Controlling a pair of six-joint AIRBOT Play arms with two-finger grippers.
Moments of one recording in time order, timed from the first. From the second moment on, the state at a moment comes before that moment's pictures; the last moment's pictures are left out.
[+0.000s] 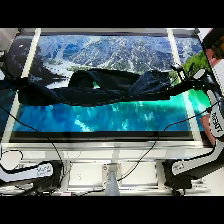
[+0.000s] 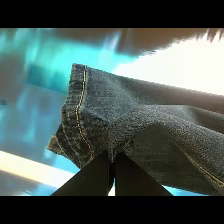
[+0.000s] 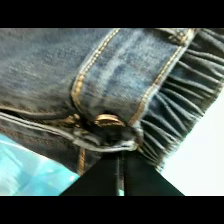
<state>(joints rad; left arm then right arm) 0.31 -1.40 1.31 1.71 -0.96 -1.50 -0.25 -1.68 1.35 -1.23 1.09 0.74</state>
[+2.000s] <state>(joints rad) 0.32 -1.50 1.31 2.03 -1.16 -1.43 -0.23 -1.58 1.32 -1.39 1.54 1.25</state>
